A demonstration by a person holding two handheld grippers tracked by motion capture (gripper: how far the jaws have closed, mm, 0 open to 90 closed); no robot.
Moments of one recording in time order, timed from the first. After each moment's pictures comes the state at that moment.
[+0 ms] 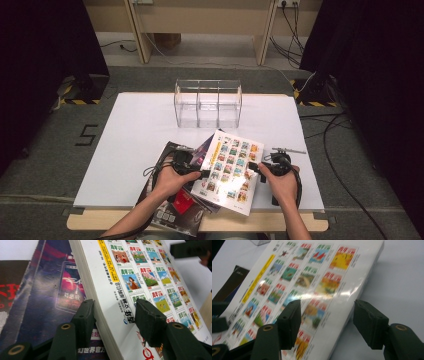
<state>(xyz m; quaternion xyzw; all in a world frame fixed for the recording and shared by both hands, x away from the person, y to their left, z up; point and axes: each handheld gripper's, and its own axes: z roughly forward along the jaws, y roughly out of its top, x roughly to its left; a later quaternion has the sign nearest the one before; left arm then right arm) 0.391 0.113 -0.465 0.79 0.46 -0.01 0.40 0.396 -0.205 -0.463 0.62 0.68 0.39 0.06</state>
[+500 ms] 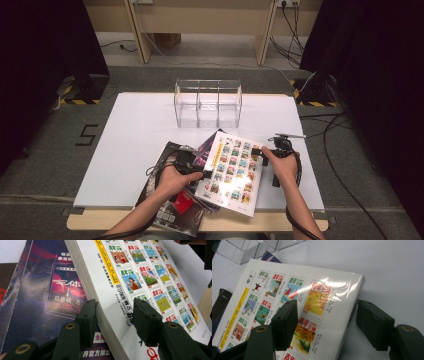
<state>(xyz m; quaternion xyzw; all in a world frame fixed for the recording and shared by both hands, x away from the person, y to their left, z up) 0.395 0.108 -0.465 0.80 0.45 -0.02 0.40 0.451 -0.222 -0.473 0.65 0.65 0.39 0.02</state>
